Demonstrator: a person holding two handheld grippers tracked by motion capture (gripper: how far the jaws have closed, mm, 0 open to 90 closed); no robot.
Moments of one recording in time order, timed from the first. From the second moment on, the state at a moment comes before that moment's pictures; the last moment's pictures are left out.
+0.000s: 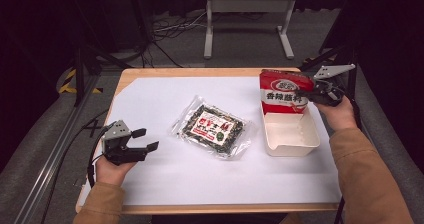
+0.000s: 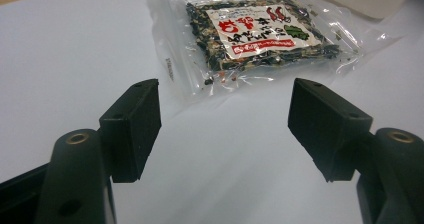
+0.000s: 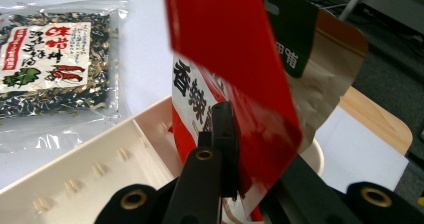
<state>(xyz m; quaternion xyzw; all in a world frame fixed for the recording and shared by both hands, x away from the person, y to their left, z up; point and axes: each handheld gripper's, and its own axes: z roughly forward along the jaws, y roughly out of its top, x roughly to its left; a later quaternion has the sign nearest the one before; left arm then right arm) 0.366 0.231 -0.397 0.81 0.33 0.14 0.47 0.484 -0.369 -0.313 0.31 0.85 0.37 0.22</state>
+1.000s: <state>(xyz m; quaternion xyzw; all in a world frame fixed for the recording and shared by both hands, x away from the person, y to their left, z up) 0.384 0.213 -0.403 0.82 0.33 0.12 0.45 0.464 -0.380 -0.307 0.37 0.79 0.42 0.24</state>
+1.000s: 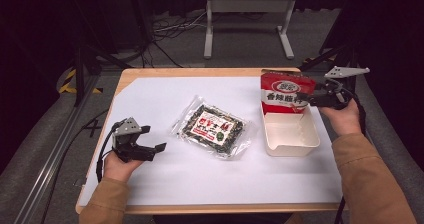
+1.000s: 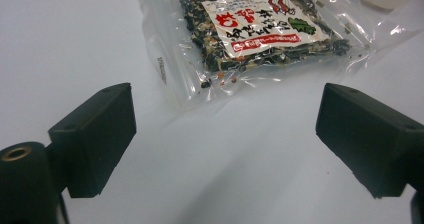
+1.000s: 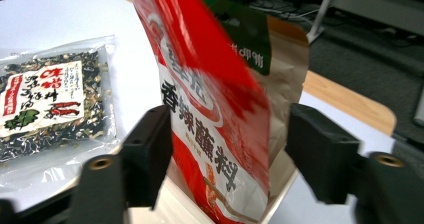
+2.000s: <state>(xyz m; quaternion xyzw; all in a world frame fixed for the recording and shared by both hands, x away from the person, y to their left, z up) 0.385 0.198 -0.386 0.82 0.28 0.11 0.48 0.354 -0.353 -0.285 0.31 0.80 0.45 0.24</state>
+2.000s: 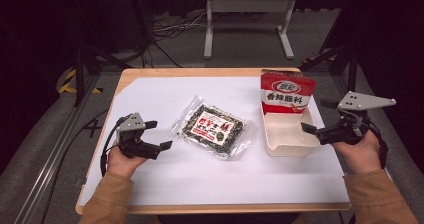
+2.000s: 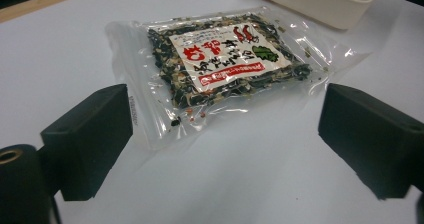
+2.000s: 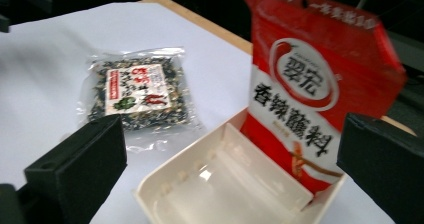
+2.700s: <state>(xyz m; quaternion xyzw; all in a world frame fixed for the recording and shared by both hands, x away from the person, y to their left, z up) 0.391 0.207 -0.384 0.81 0.34 0.11 0.46 0.332 -0.312 -0.315 0.28 0.81 0.47 0.22</state>
